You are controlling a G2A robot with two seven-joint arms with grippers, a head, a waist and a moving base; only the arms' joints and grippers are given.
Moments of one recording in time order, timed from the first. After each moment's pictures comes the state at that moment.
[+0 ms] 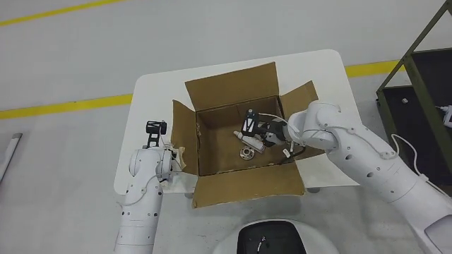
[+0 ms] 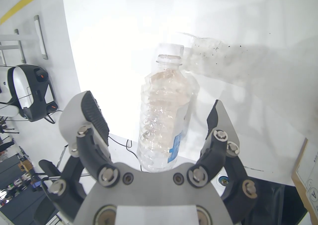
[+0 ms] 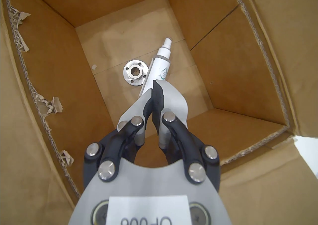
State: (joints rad) left arm 0.98 -1.30 -1.40 -1.36 1.64 0.03 -1.16; right arm -0.64 -1.19 0.79 -1.43 -0.94 -0.56 0.92
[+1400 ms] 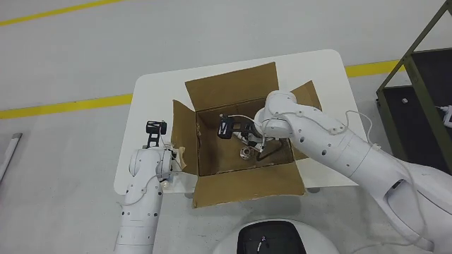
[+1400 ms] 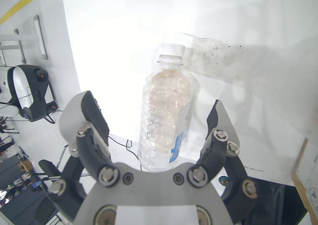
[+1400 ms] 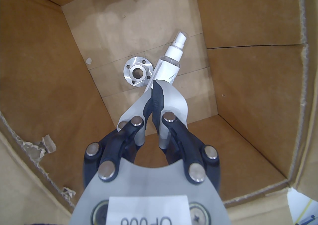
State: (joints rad) left arm 0.98 -1.30 -1.40 -1.36 1.64 0.03 -1.16; right arm -0.35 -1.39 0.47 -1.10 -0.82 -0.50 1.09
